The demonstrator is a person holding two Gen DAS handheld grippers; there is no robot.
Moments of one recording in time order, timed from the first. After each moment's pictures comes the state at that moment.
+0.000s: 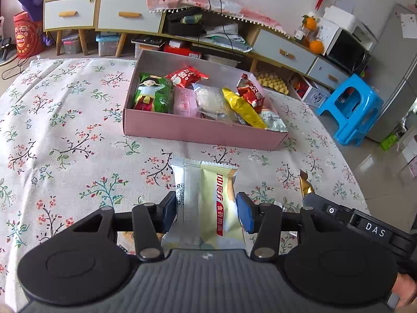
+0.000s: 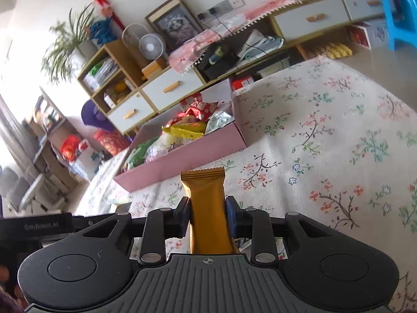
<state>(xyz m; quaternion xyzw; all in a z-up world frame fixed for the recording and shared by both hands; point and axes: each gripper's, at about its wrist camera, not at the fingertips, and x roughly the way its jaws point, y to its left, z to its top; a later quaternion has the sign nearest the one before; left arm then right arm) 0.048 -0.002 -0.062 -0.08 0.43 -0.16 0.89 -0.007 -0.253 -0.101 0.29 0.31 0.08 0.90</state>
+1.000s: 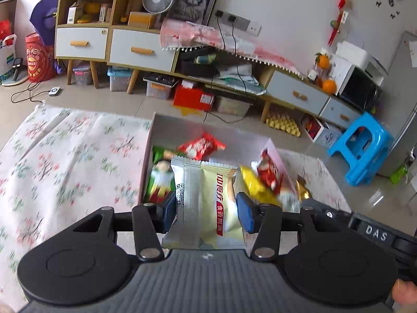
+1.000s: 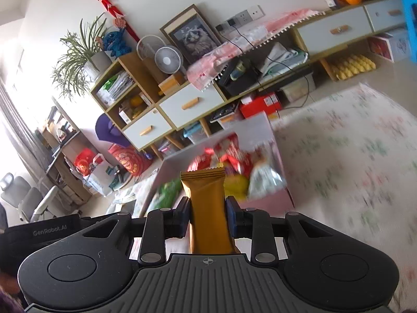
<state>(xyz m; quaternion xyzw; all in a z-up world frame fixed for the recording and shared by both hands) 0.123 0.005 -0.026 -0.10 0.36 -0.13 0.92 0.084 -0.232 -0.060 0.27 0.27 0.11 0.92</state>
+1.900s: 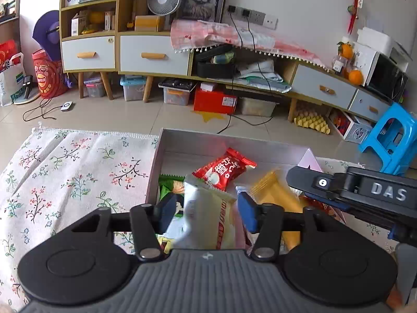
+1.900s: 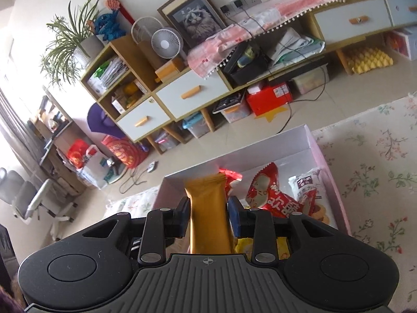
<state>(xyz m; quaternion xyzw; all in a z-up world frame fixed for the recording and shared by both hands) 0.168 -0.008 -0.044 -0.04 0.36 -0.08 0.93 0.175 -0.201 -0.058 0.27 0.30 0.12 0.91</state>
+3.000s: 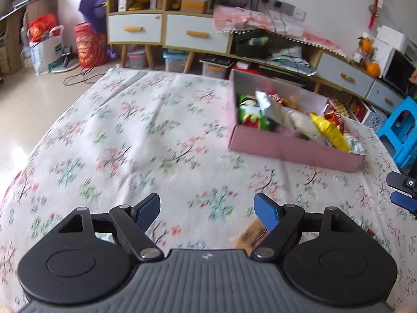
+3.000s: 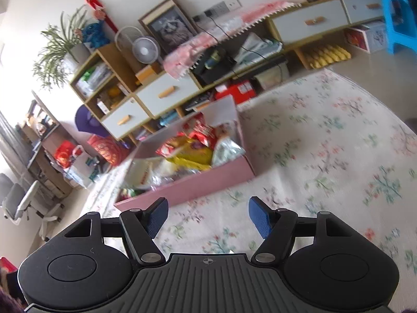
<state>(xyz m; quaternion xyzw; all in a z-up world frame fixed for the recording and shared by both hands) 0.046 0.061 -0.055 -0.06 0.40 -0.02 0.91 0.025 -0.247 -0.077 0.26 0.32 0.05 0.91</state>
